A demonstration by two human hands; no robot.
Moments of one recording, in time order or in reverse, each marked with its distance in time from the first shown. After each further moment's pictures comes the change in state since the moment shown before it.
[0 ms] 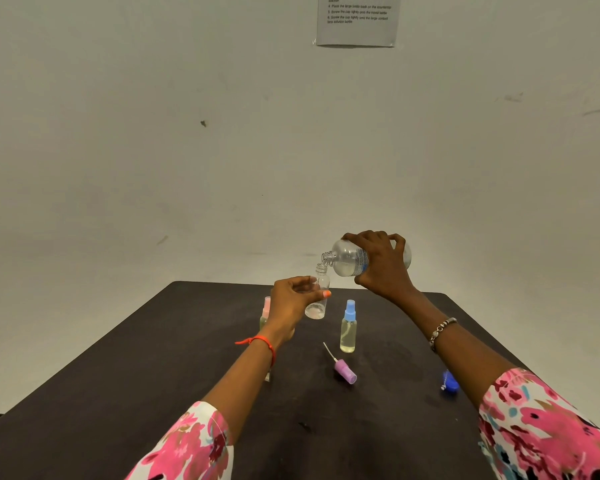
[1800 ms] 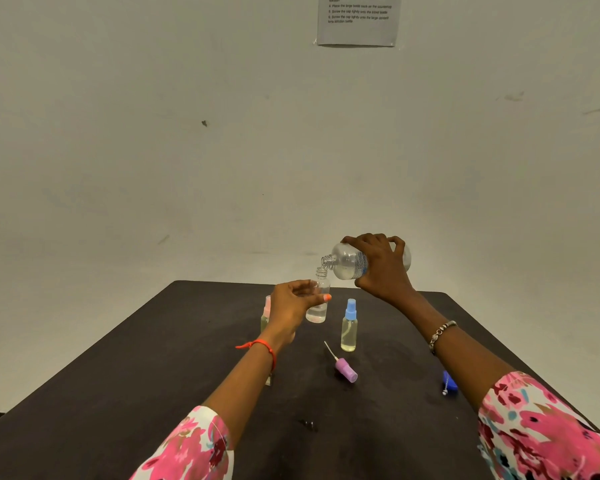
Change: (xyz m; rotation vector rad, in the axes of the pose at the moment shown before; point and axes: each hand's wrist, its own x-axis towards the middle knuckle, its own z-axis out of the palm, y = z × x) left_hand -0.003 -0.006 -0.001 0.021 0.004 -0.026; right_hand -0.006 -0.002 0.003 0.003 0.011 -0.023
